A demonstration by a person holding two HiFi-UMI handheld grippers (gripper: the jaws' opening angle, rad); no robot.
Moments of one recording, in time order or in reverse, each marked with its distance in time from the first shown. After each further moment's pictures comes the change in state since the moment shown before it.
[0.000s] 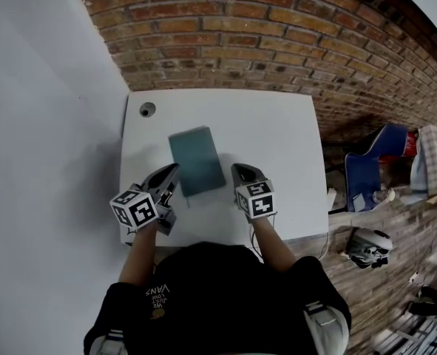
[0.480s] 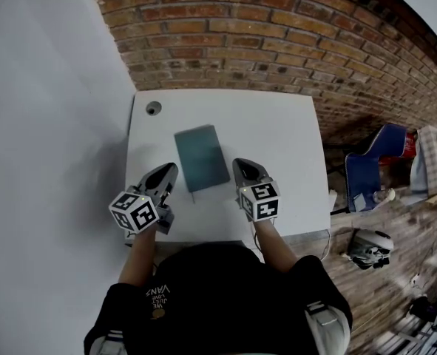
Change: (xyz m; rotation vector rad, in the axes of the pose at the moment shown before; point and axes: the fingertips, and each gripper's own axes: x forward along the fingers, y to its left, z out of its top) left arm -0.040 -0.010 0.011 0.125 -0.054 0.039; right arm -0.036 0.032 0.044 -0.025 -0.159 -0.002
